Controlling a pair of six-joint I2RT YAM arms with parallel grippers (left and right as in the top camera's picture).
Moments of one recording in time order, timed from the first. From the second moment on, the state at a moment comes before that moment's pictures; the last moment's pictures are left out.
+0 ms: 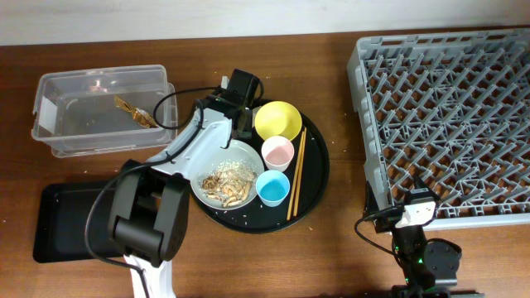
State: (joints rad) left arm -0.42 2.05 1.54 -0.67 -0.28 -0.29; right arm -0.03 0.01 0.01 -0.06 -0.13 -0.06
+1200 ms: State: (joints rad) left arm 0.11 1.77 1.58 -0.56 -0.38 -0.67; right arm -0.03 0.01 0.01 -0.06 -0.13 -0.06
